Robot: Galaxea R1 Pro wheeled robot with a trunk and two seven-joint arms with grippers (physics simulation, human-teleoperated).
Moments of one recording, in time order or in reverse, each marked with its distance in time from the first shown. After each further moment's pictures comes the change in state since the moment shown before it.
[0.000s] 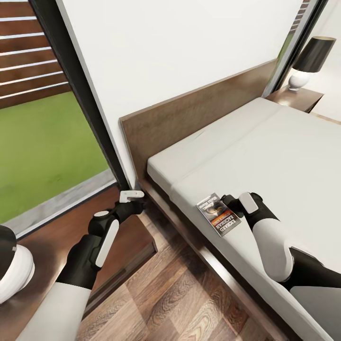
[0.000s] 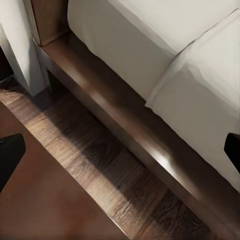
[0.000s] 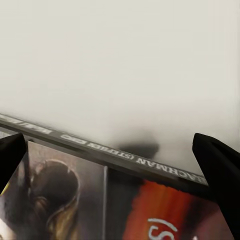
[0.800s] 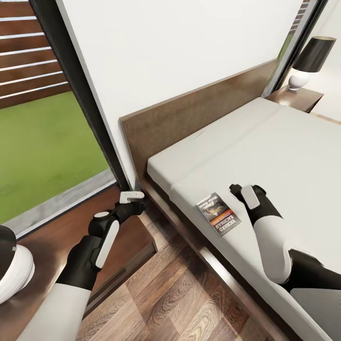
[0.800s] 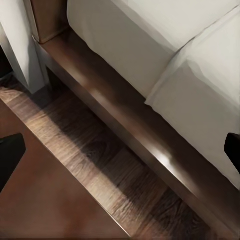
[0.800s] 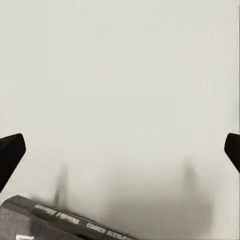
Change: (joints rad) left arm 0.005 -0.001 0.000 0.000 -0.001 0.000 0.000; right arm 0.002 0.005 0.063 -0.128 0.015 -0.119 -0.076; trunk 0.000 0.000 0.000
